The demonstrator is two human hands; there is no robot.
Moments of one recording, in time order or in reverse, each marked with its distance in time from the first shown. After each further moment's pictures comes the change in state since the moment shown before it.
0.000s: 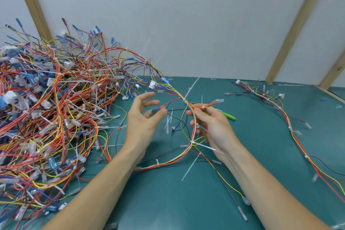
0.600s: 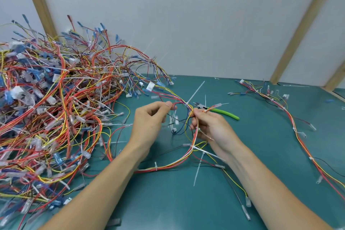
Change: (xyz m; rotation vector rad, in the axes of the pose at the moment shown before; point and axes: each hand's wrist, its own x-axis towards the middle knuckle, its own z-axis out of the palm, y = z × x) left_hand -0.002 0.004 0.002 0.139 -0.085 0.002; right_hand -0.002 0.001 0.002 -0.060 -0.116 0.108
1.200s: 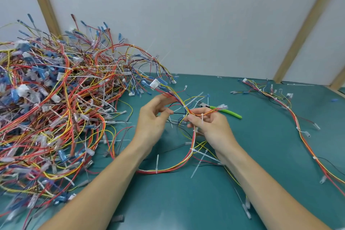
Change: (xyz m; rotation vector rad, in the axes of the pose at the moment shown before) left_hand 0.000 0.000 0.000 0.037 -0.065 0.071; right_hand 0.000 0.013 0.008 -0.171 0.105 -0.152
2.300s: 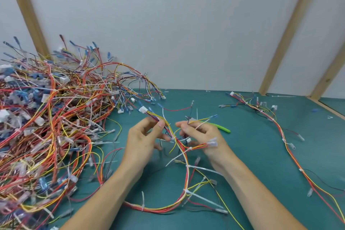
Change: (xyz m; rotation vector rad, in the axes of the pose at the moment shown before) left_hand -0.004 0.000 0.004 -0.156 -0.015 -0.120; right_hand 0.006 -0.013 -0.019 -0.001 -0.102 -0.024
